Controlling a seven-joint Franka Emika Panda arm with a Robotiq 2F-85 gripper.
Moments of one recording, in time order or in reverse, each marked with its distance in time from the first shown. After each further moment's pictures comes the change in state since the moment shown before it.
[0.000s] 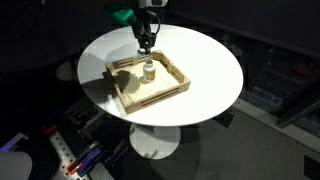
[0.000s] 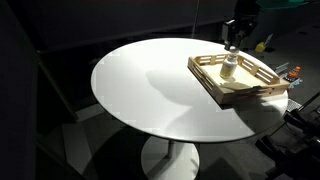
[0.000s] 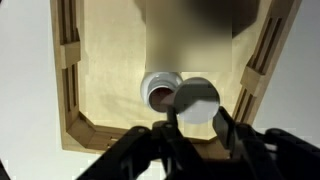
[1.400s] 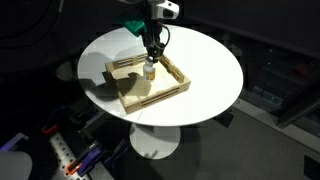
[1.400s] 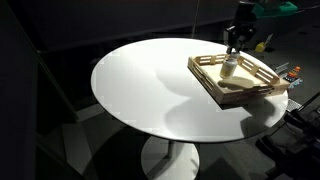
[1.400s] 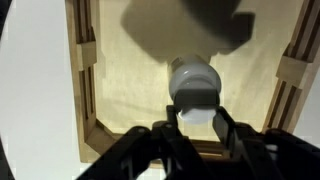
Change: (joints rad) arm -0.050 0.089 -0.014 0.056 0.010 -0.005 -0.002
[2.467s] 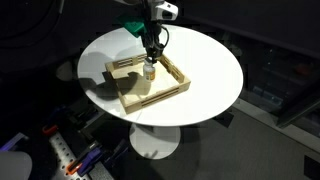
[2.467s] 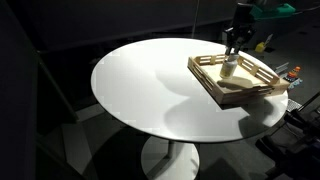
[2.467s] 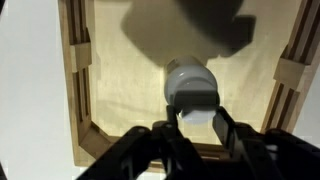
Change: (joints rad) arm 0.000 0.013 0.007 0.006 0.005 0.000 0.000
